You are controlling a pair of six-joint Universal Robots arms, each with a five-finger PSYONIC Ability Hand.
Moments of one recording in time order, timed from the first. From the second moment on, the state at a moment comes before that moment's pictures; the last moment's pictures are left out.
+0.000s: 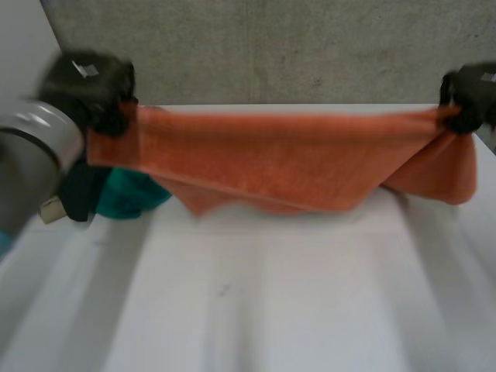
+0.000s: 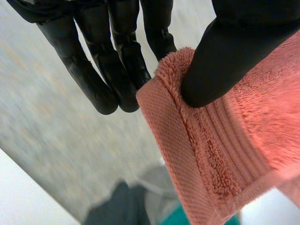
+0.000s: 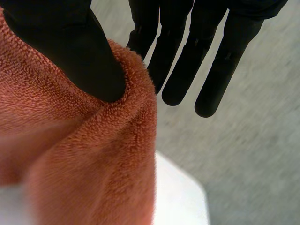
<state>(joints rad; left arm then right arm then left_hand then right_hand) 4.33 -1.67 -1.35 3.04 -1.59 3.50 1.62 -1.26 1.24 0.07 1.36 2.80 1.13 1.19 1.18 1.19 0.99 1.08 1.17 1.18 1.19 1.00</state>
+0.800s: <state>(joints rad) 4.20 -1.57 -1.21 2.86 -1.58 3.26 1.80 -1.23 1.52 0.33 1.43 2.82 1.13 1.19 1.19 1.19 0.99 0.22 0.20 0.20 0.20 0.04</state>
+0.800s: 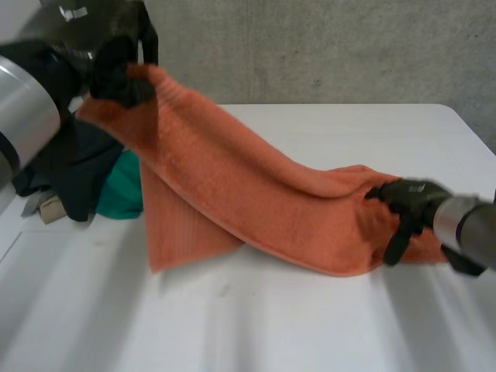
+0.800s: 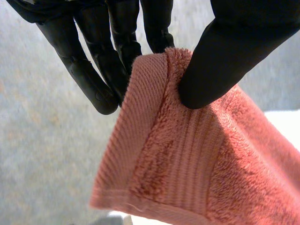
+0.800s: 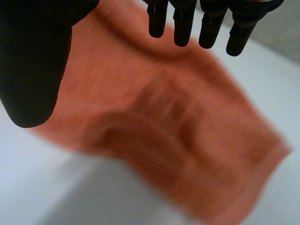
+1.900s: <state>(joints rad) 4.41 -2.06 -0.85 2.99 -1.56 3.18 1.71 -1.05 0.90 0.24 1.35 2.55 1.13 1.19 1.19 1.19 0.99 1.12 1.17 1.19 1.19 0.98</state>
